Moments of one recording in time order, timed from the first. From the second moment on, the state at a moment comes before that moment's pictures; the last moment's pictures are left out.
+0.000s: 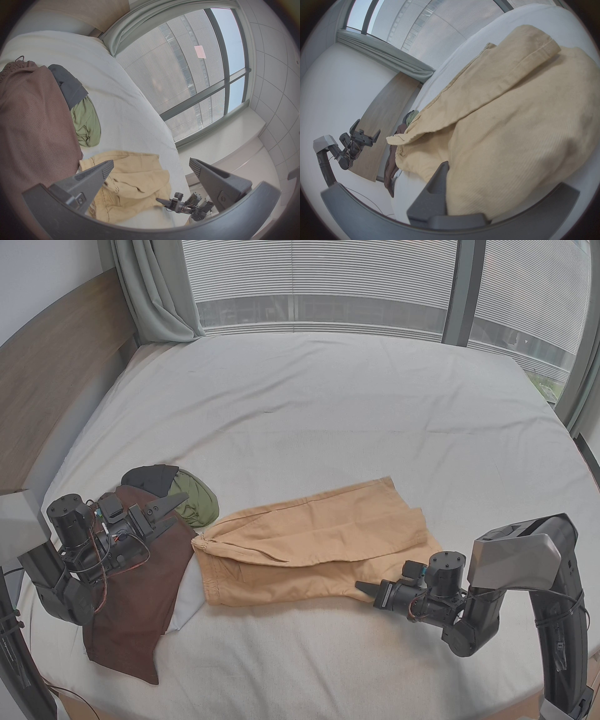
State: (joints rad) left arm 0.00 2.08 -0.53 -1.52 -0.66 -0.84; right arm 0.42 2.52 -0.69 -1.50 0.36 0.62
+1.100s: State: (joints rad) left arm -0.03 2.07 -0.53 -1.52 -0.66 -0.84; right arm 0.51 2.38 -0.24 -1.55 0.22 0.57
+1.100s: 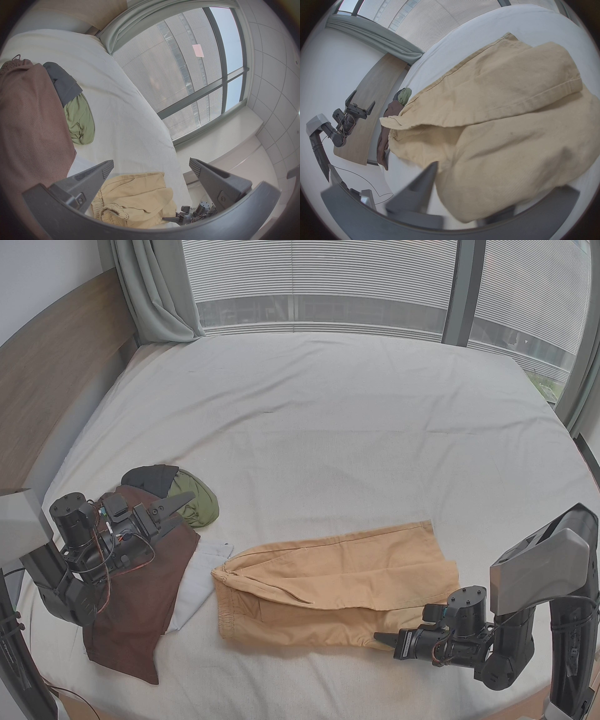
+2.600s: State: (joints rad) left arm -0.03 2.07 -0.53 -1.52 -0.66 -0.82; right arm 0.53 2.29 -0.23 -1.54 0.33 0.59
